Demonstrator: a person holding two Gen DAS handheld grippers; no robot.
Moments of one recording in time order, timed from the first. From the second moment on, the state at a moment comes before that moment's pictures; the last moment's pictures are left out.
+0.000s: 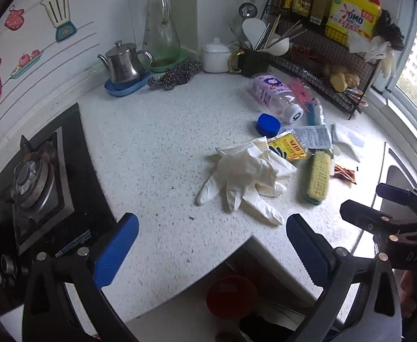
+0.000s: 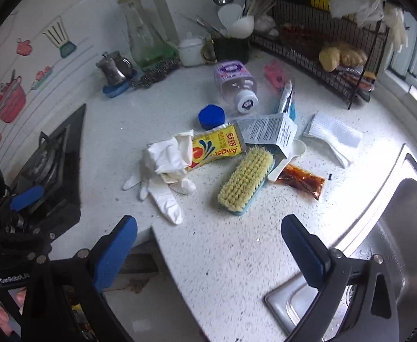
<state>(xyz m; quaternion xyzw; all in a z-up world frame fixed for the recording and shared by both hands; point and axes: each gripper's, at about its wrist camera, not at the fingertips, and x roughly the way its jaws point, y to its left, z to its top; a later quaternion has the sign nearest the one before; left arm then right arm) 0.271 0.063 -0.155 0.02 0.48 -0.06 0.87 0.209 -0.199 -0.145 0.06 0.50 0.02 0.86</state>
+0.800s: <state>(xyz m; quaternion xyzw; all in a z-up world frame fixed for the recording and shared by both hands) 0.339 0.042 -0.219 0.03 0.55 -0.06 0.83 0.274 -0.224 -0.208 0.06 0.57 -0.02 0.82</state>
